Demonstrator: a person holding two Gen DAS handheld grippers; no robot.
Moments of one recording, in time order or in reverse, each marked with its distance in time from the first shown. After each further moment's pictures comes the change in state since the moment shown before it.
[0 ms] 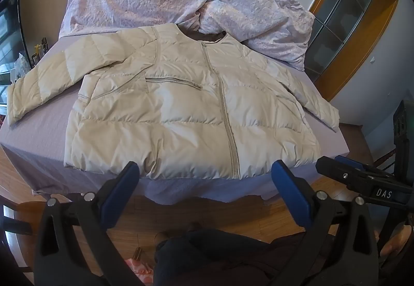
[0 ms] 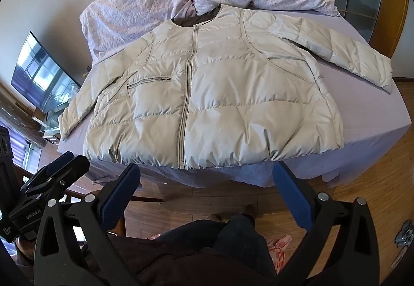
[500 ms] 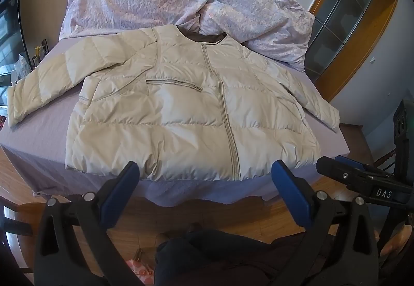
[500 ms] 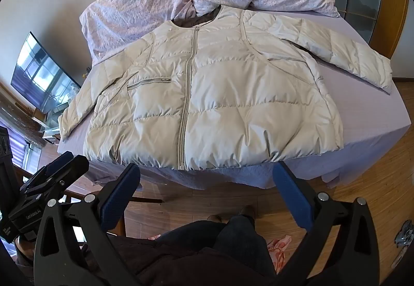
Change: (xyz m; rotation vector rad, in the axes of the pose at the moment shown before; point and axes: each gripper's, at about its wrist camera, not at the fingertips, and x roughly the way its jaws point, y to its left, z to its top) left arm 0.000 0.000 0.000 0.002 -0.004 0.000; right arm 0.000 0.001 0.002 0.001 0.000 0.002
